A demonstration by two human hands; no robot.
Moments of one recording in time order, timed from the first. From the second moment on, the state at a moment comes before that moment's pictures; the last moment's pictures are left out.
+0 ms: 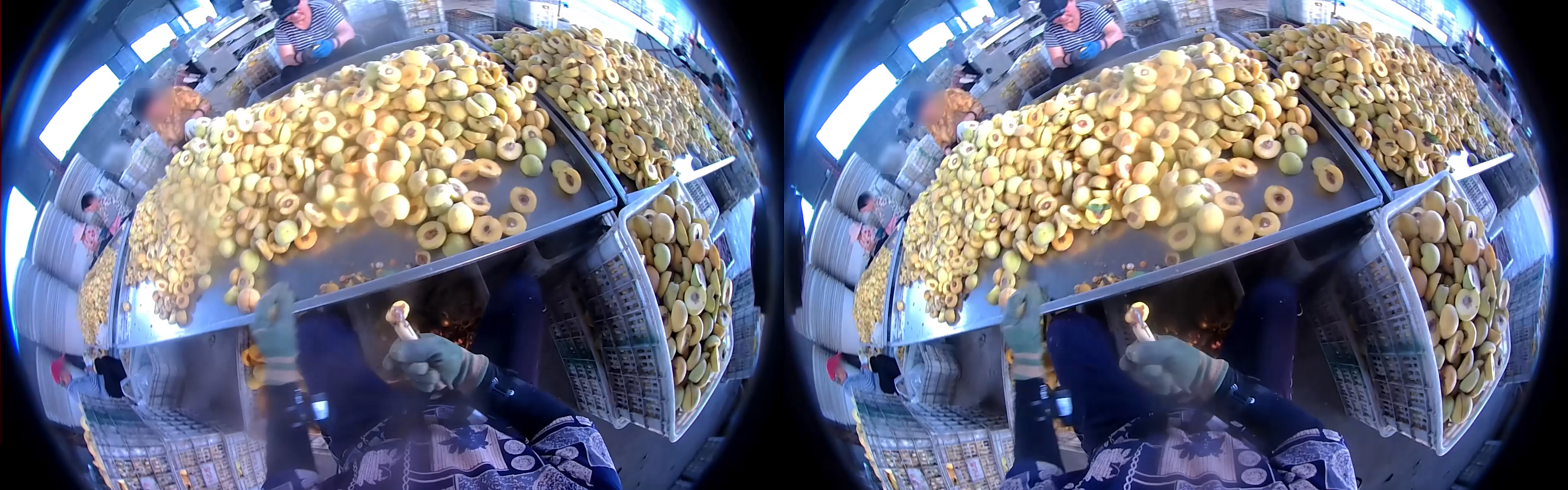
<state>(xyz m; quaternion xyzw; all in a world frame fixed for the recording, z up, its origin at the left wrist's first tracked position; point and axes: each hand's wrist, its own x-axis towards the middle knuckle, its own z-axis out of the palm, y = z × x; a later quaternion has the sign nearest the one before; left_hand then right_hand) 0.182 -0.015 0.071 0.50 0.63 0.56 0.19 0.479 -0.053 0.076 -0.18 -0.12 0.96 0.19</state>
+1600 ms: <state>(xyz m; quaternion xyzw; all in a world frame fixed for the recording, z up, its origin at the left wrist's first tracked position) 0.336 -0.010 0.099 0.37 0.37 0.56 0.63 0.472 -0.045 0.090 -0.50 -0.66 0.44 0.35</state>
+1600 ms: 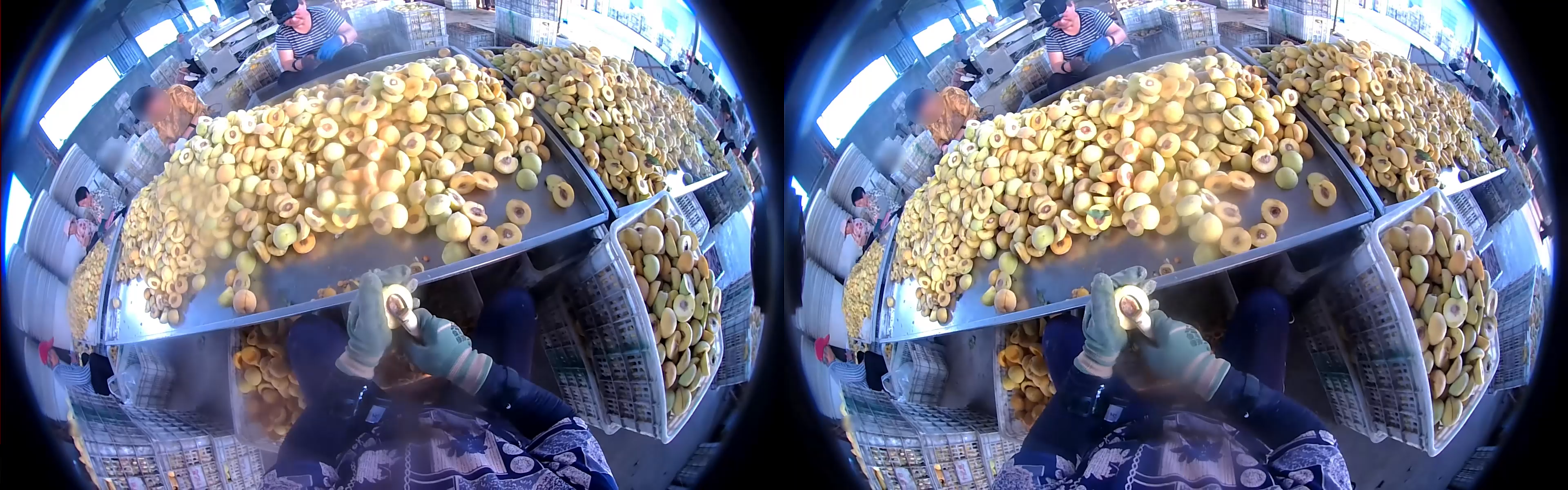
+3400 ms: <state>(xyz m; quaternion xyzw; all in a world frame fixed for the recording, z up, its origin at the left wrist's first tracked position) 0.301 -0.024 0.078 0.24 0.46 0.49 0.70 0.463 -0.046 0.076 -0.12 -0.09 0.98 0.12</state>
